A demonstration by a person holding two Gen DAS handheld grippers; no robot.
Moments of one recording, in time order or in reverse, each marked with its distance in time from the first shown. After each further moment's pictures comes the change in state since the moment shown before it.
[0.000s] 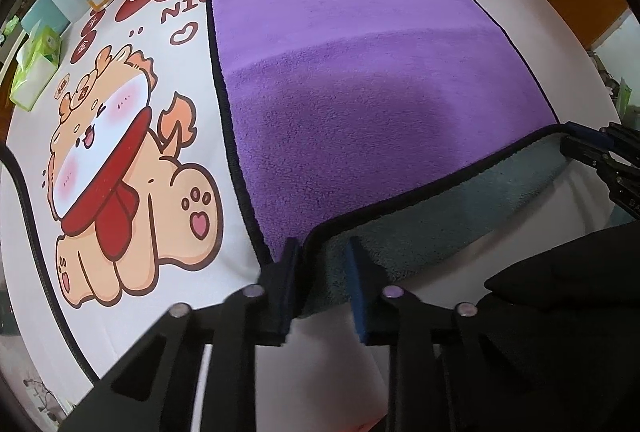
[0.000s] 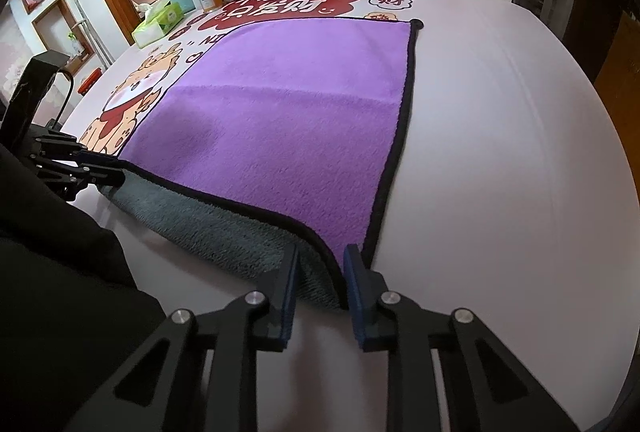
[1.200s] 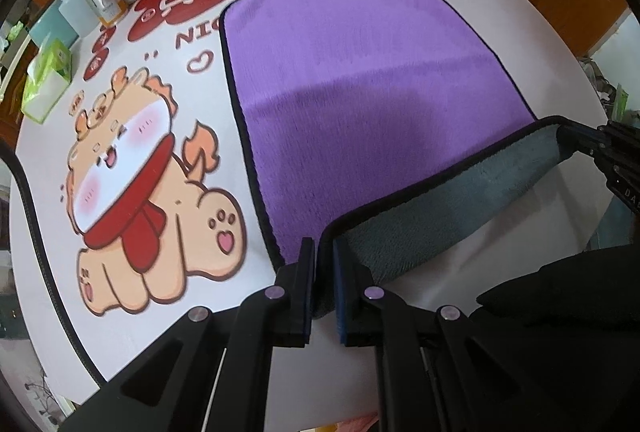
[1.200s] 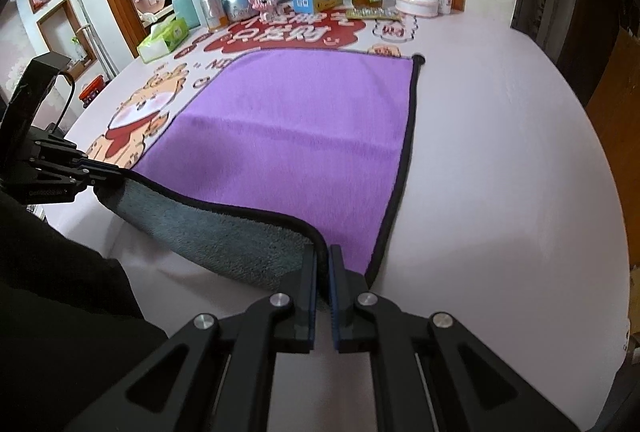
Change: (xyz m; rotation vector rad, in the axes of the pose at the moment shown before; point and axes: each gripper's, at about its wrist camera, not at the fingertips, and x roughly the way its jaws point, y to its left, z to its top) left arm -0.034 0.020 0.002 0.015 -0.036 -0.015; right arm -0.022 0.011 0.024 -0.028 -0.066 -0.029
